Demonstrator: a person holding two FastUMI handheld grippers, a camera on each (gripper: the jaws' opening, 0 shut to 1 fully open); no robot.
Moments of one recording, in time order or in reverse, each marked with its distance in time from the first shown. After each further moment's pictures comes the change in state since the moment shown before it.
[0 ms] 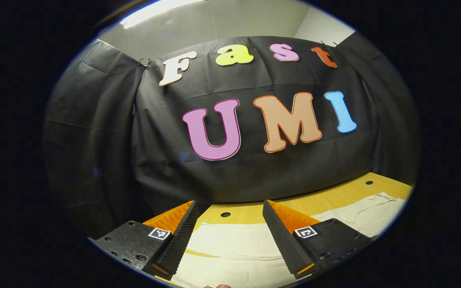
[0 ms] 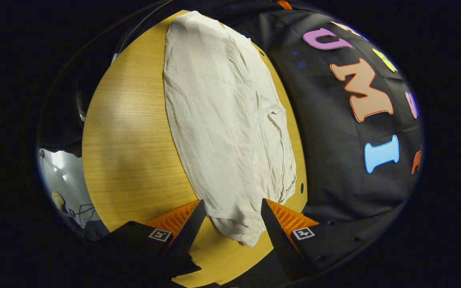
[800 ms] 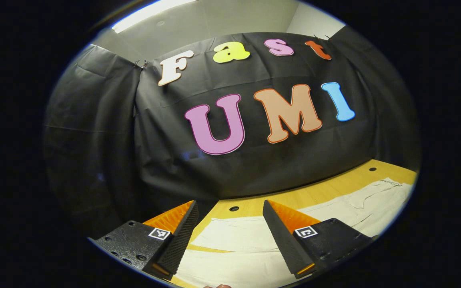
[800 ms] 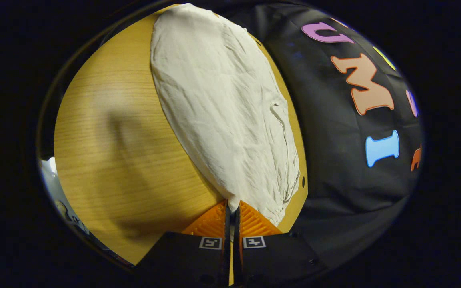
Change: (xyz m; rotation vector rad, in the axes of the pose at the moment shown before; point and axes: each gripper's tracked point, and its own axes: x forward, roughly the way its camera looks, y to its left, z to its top) left arm -0.015 0.020 -0.025 0.074 0.031 -0.027; right arm 0.020 0.011 0.003 0.053 0.095 -0.048
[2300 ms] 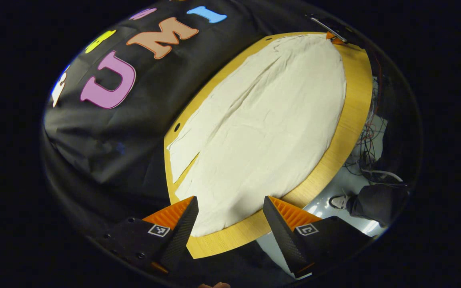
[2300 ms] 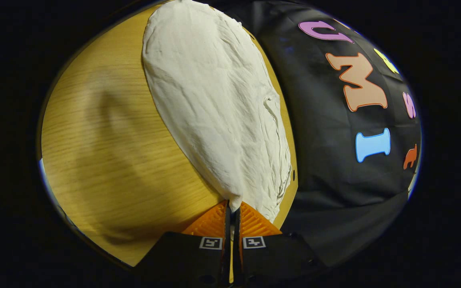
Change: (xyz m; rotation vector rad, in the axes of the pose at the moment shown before) left arm -0.113 0.040 -0.263 0.765 0.548 -0.553; right arm 0.001 -0.005 0.001 -0.021 0.059 -0.094
